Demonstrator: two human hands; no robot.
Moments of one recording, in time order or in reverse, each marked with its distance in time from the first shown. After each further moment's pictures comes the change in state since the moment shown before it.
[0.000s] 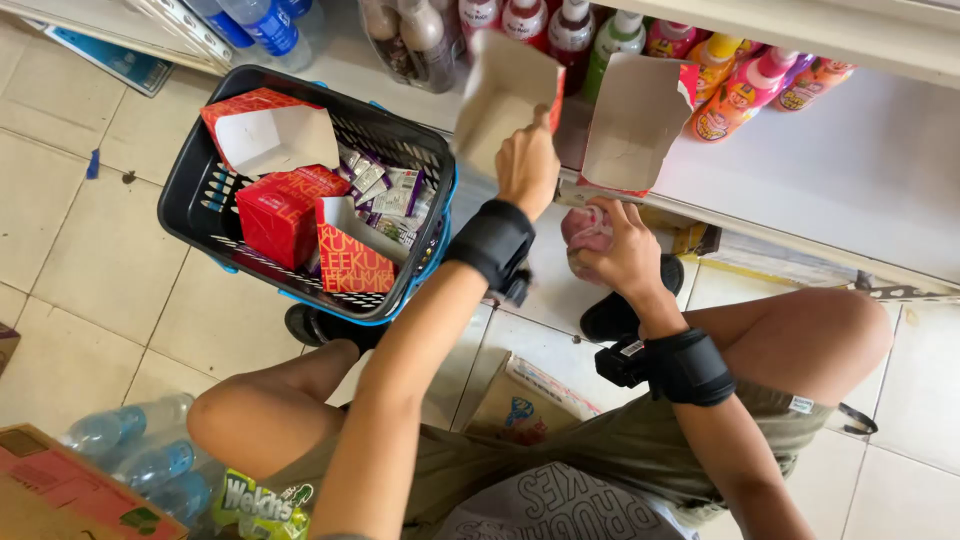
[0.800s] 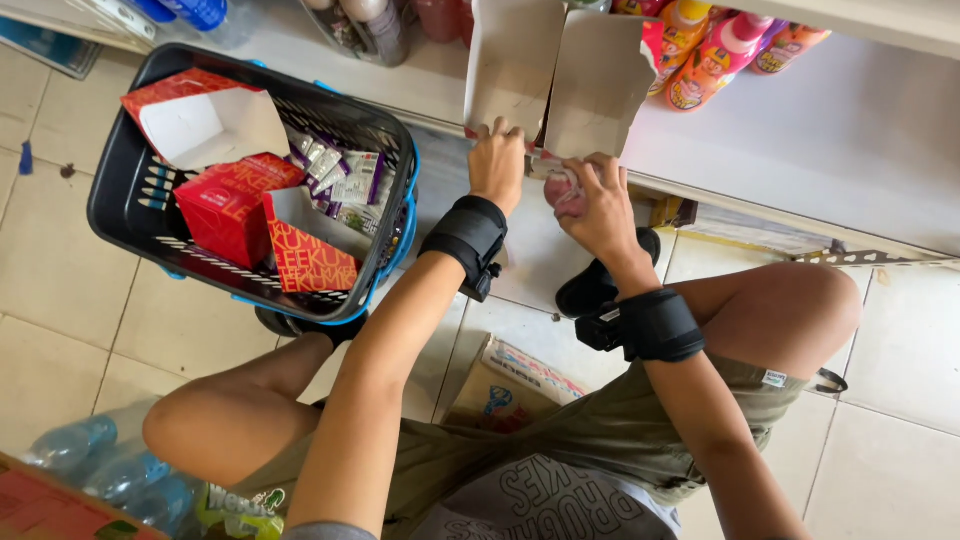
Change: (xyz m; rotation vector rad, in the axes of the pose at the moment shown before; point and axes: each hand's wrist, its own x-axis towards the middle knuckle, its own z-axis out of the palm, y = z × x) left_hand -0.012 -0.042 0.083 0.235 0.046 0.205; right_hand 0.027 0.033 0.014 -0.018 0.047 -0.162
